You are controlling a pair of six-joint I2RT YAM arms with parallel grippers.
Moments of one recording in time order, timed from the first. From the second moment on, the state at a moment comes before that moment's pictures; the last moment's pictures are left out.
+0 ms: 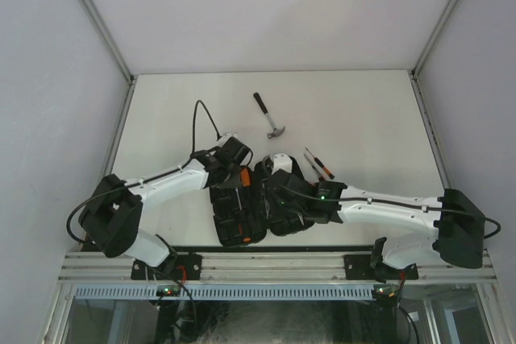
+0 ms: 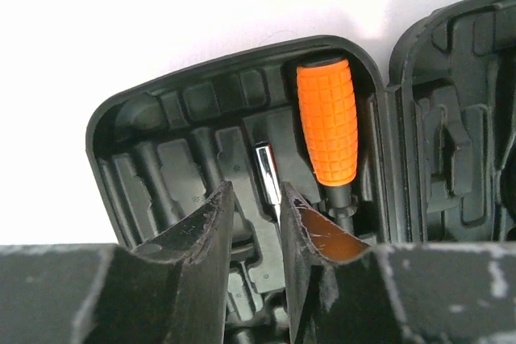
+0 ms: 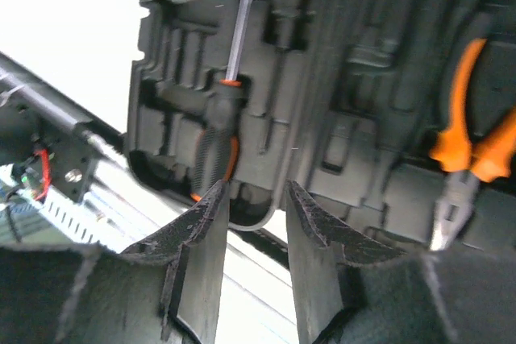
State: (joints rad) left arm -0.74 1.49 0.90 -0.54 -0.31 -0.72; right arm 1.18 1.34 0.90 -0.38 0.20 0.75
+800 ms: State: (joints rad) left arm -0.74 1.08 0.88 -0.69 -0.36 -0.62; right arm 1.09 1.45 0.77 -0.30 0.09 0.76
